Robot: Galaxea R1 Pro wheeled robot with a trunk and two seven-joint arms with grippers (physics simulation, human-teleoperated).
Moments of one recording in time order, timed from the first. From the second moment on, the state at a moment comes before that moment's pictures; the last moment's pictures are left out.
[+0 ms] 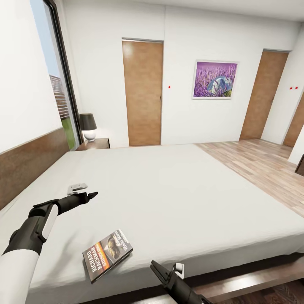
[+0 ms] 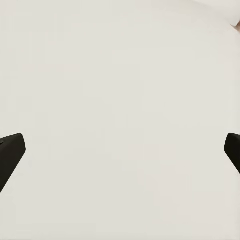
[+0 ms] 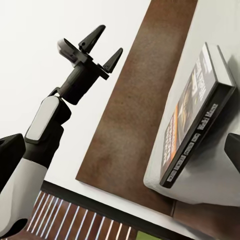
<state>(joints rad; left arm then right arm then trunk) -0.70 0.22 0.21 -0.96 0.17 0.59 -0.47 -0.37 0.09 0.18 -0.35 -0.83 0.20 1.30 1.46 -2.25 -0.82</state>
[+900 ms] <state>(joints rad) -0.70 0.22 0.21 -0.96 0.17 0.59 -0.47 -0.37 0.09 0.18 -0.29 -0.86 0.18 1.28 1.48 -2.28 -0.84</state>
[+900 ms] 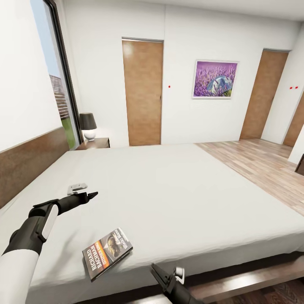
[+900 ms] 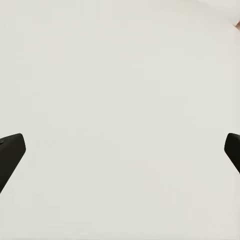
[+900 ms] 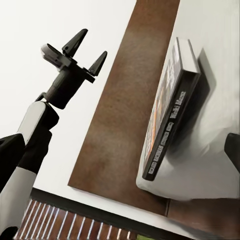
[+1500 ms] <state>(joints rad) -0.70 0.22 0.21 -0.96 0.17 0.59 -0.47 -0.37 0.11 0.19 -0.27 -0.86 0.16 1.06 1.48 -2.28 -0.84</state>
